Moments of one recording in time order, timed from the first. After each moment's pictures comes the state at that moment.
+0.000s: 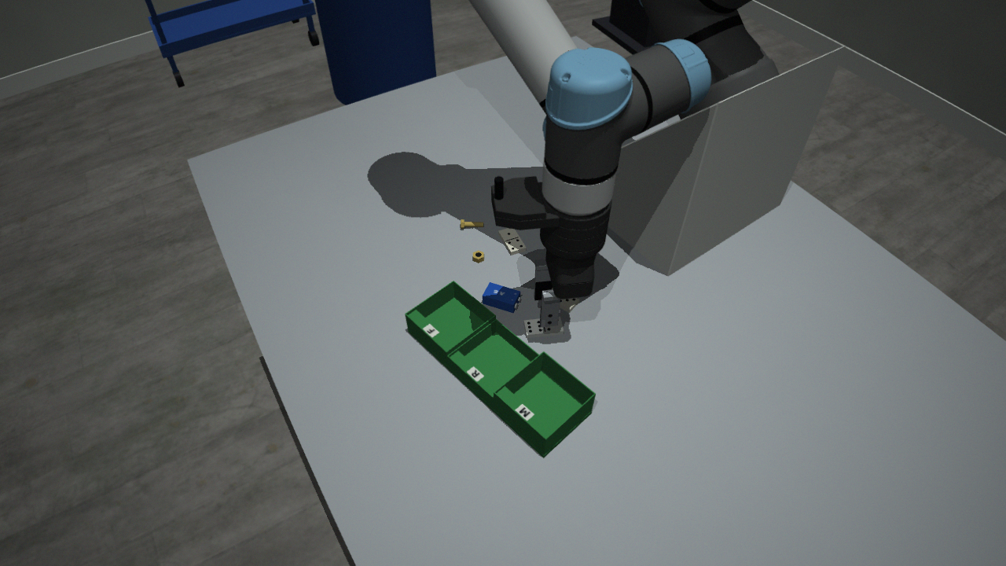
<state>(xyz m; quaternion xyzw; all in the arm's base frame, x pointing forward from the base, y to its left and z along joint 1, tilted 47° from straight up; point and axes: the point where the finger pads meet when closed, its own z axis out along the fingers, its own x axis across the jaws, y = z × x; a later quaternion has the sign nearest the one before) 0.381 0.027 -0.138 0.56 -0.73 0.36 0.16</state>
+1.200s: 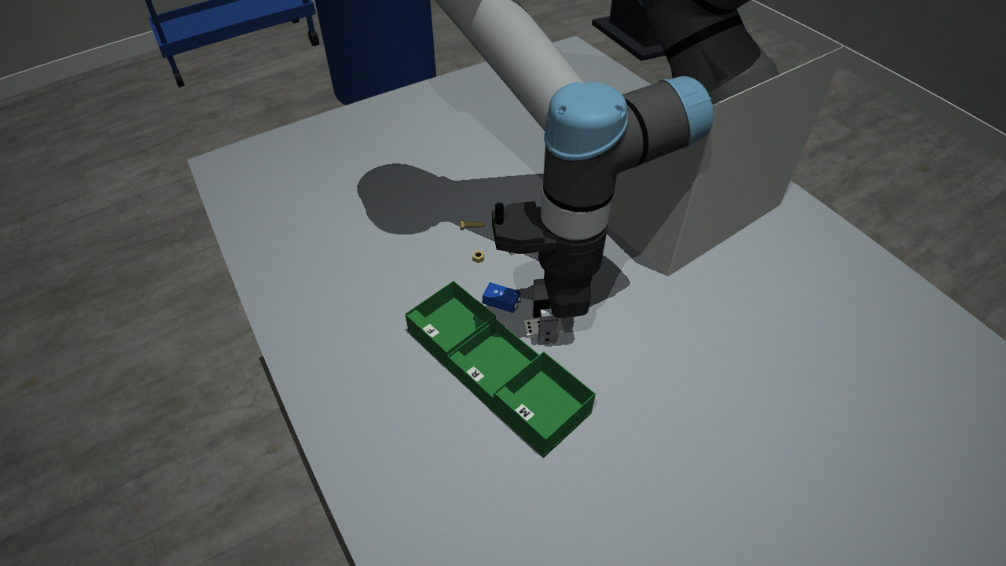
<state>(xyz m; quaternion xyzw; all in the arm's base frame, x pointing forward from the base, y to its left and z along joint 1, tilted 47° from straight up) 0.388 0.002 -0.163 0.56 -0.72 0.36 0.16</state>
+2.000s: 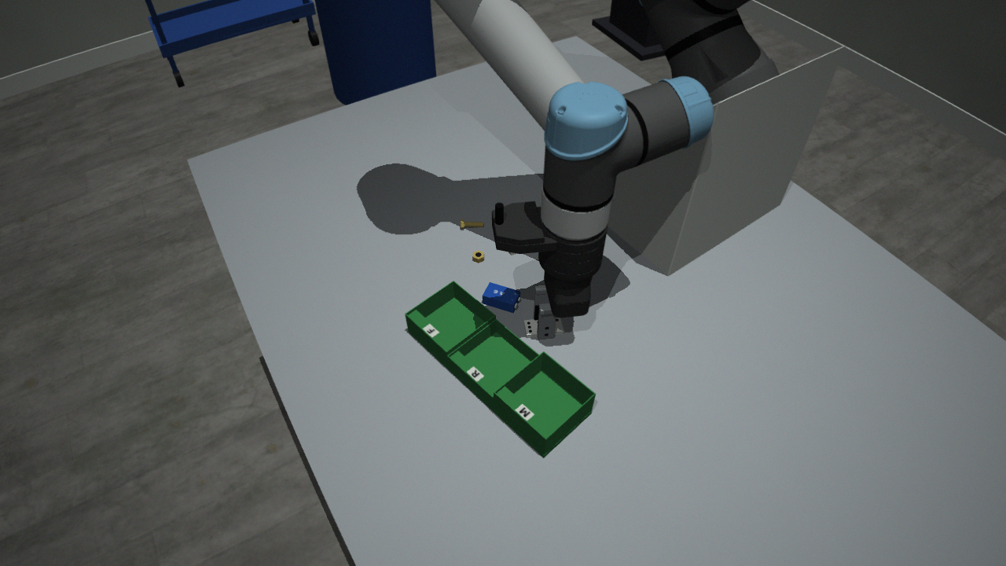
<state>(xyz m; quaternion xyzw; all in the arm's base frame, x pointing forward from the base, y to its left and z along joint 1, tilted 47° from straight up) 0.388 0.001 -0.163 0.56 -0.72 0.36 0.16</state>
